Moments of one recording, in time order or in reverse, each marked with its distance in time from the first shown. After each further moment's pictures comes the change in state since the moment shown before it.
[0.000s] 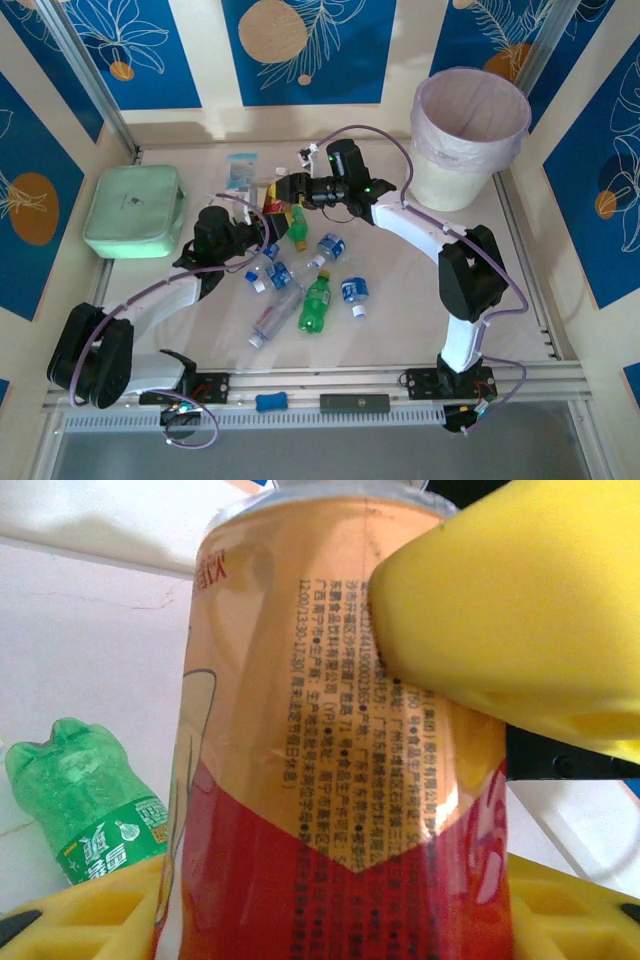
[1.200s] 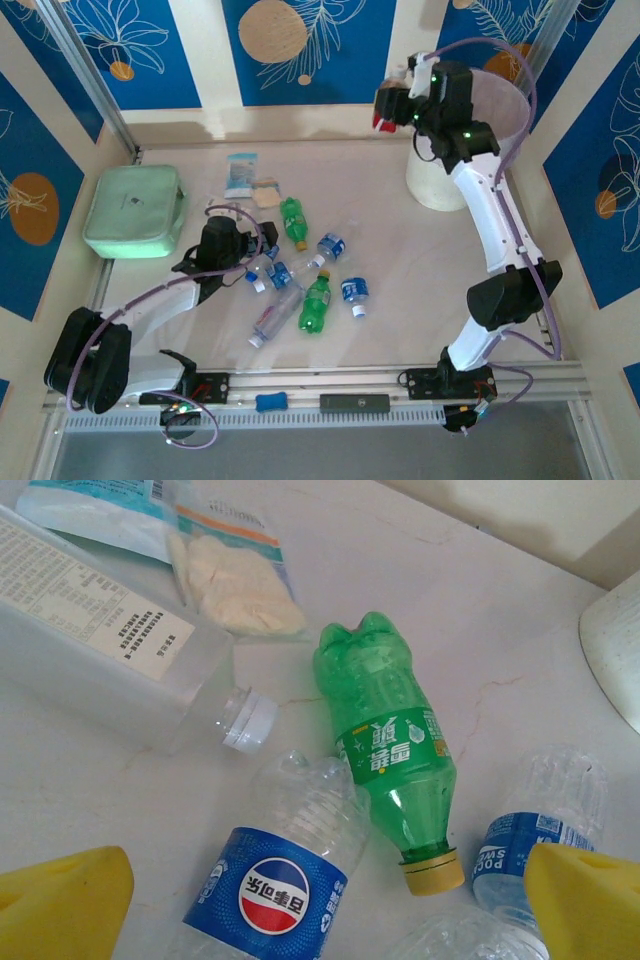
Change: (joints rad) left arm -0.008 -0.028 -0.034 -0.310 -0.413 -0.071; right arm -0.380 -0.135 0.507 -0.496 0.570 -0.542
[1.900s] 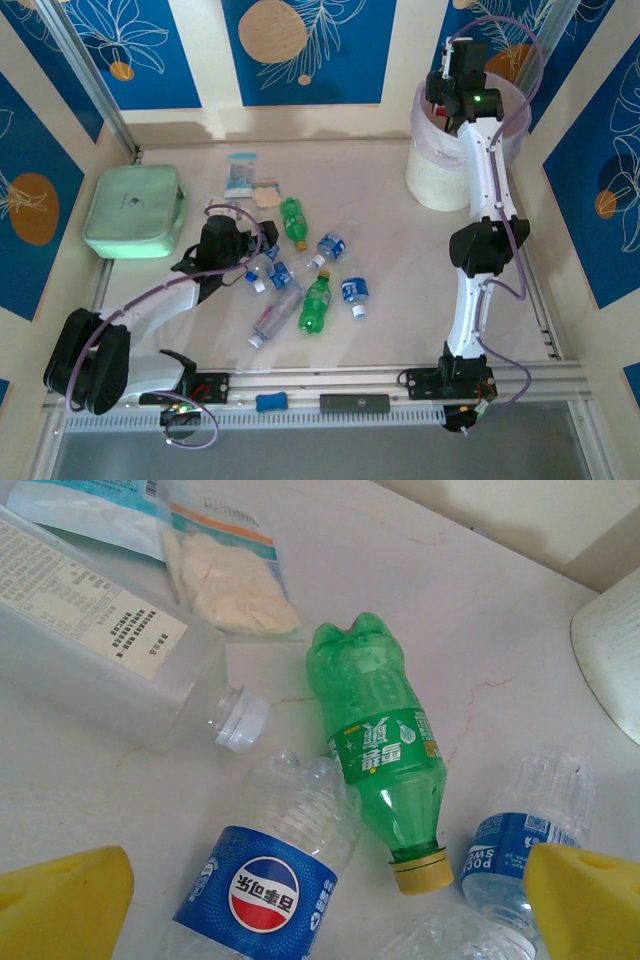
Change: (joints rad) left arm 0.000 -0.008 0.007 -0.014 0.011 -0.015; right arm -0.181 0.463 0.561 -0.285 0.312 -0.190
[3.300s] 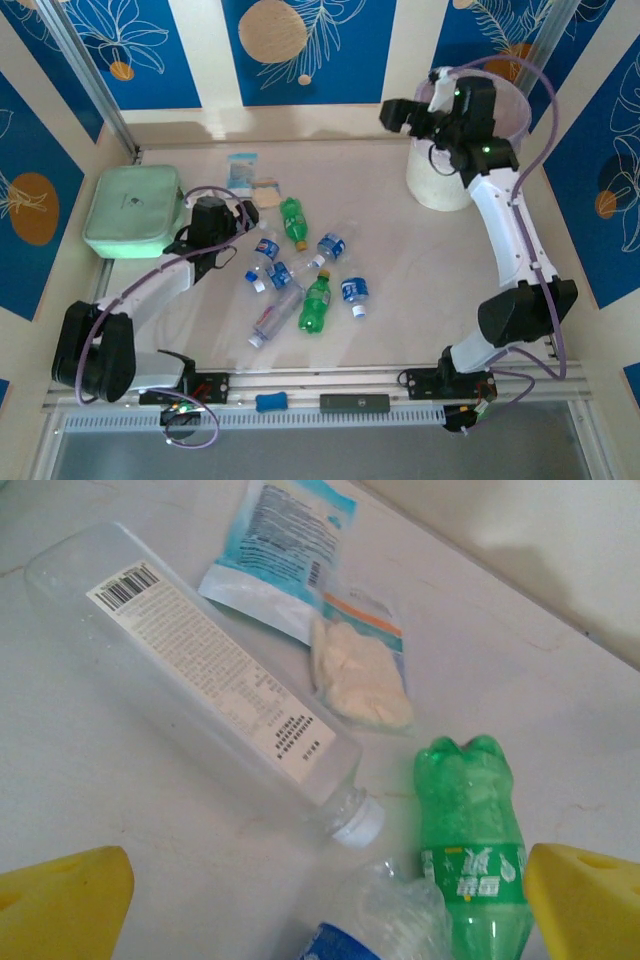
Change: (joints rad) left arm 0.124 0.085 0.166 -0.165 -0.122 -0.114; right arm 0.119 -0.612 -0.832 0.356 -0.524 0.309
